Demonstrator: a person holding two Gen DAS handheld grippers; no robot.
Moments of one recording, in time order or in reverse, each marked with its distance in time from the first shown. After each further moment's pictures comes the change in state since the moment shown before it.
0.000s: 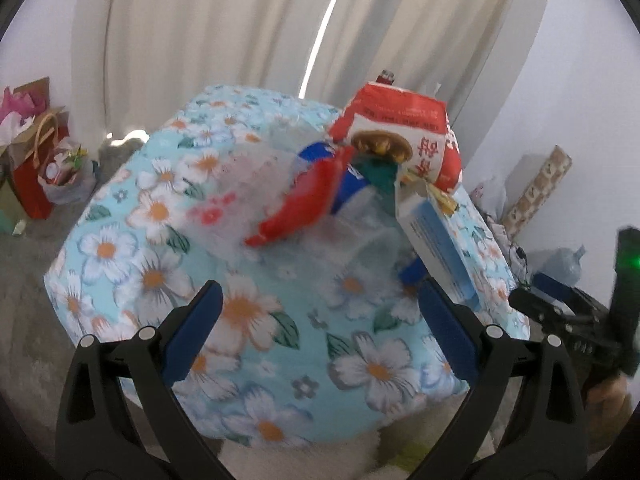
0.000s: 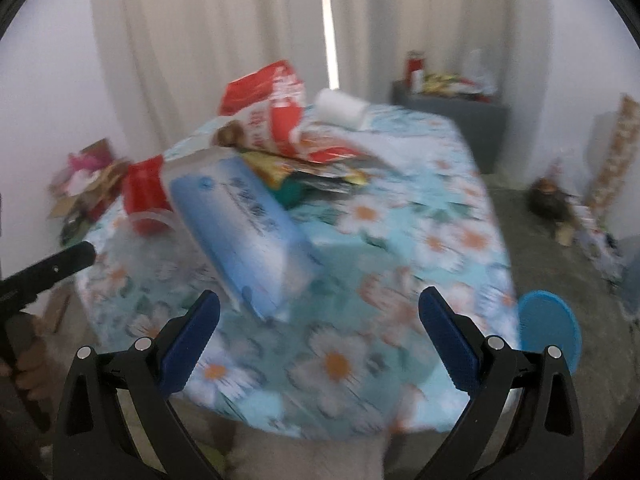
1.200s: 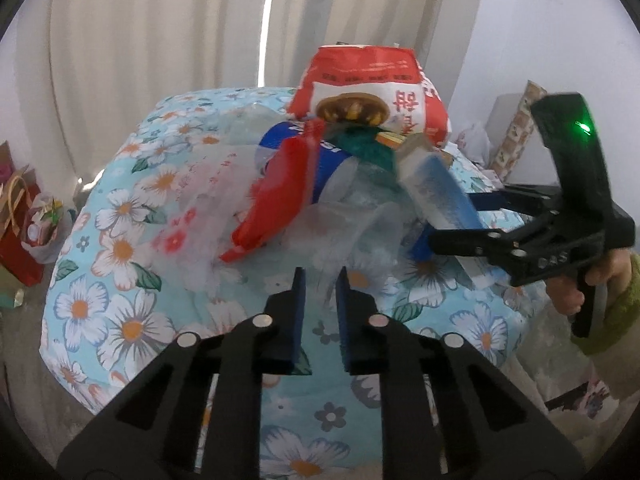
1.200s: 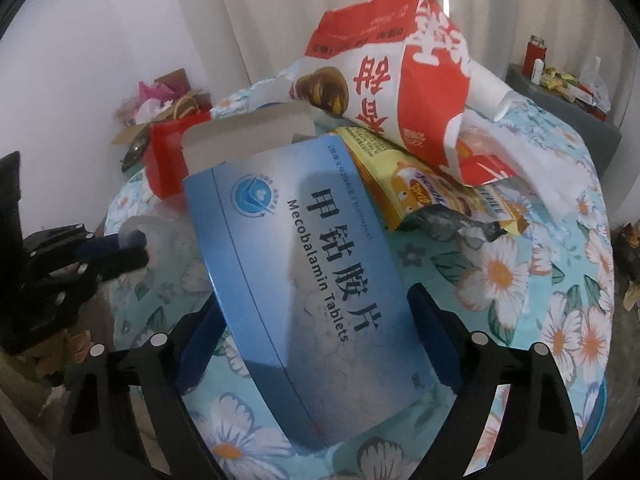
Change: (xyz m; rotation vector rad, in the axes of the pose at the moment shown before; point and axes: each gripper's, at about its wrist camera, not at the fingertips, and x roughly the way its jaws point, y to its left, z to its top) left arm 0.038 -0.015 0.001 0.219 0.089 -0.030; right arm 0.079 0.029 0.040 -0.211 0.165 0.221
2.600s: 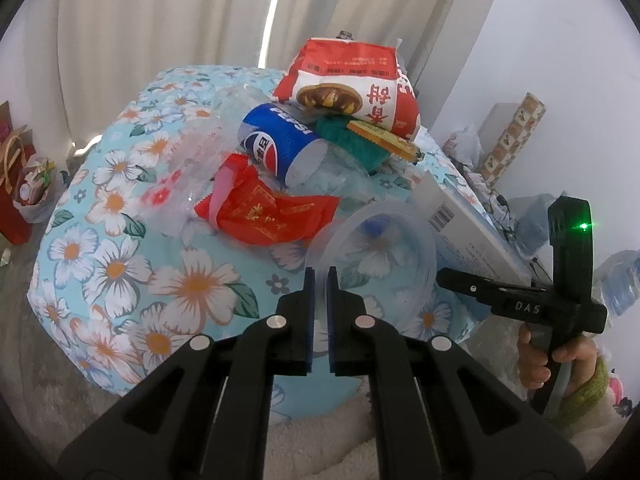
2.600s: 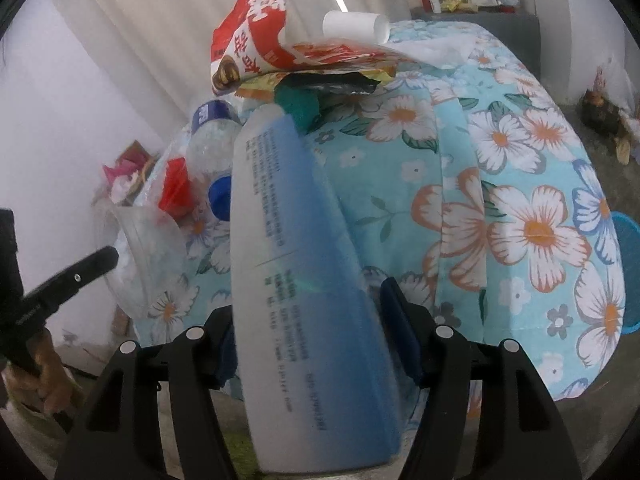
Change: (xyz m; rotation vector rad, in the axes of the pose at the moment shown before) left arm -0.027 -0.022 -0.009 -0.095 0.054 -0.048; right arm -0.030 -0.030 -0.101 0.445 -0.068 0.022
